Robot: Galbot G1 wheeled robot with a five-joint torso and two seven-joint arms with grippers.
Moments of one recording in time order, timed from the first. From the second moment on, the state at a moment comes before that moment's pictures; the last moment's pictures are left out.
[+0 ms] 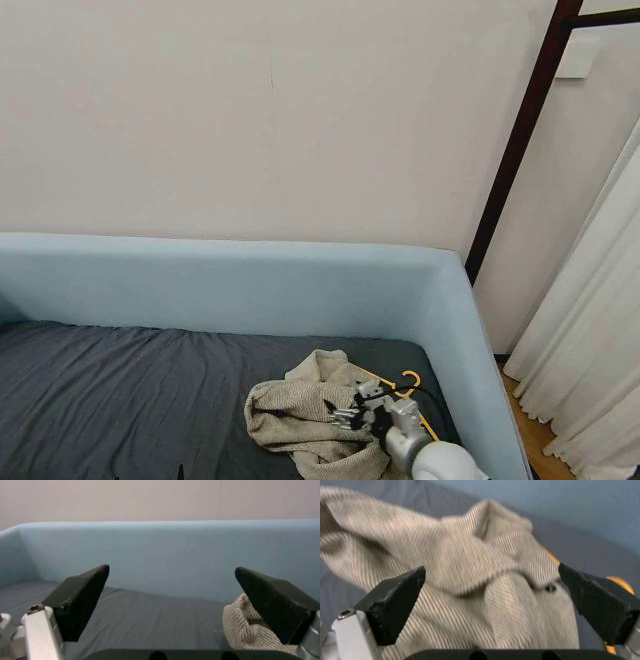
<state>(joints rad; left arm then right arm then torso) 1.98 -1.43 -0.54 -1.95 -0.03 -0.67 -0.30 -1.04 0.92 -0.08 1.88 0.65 -0.50 0.18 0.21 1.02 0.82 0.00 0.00</state>
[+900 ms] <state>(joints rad) 1.97 -1.44 -0.53 -1.95 -0.03 -0.67 -0.31 -0.98 1.01 -0.12 1.69 0.73 -0.57 0.24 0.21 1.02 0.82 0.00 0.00</state>
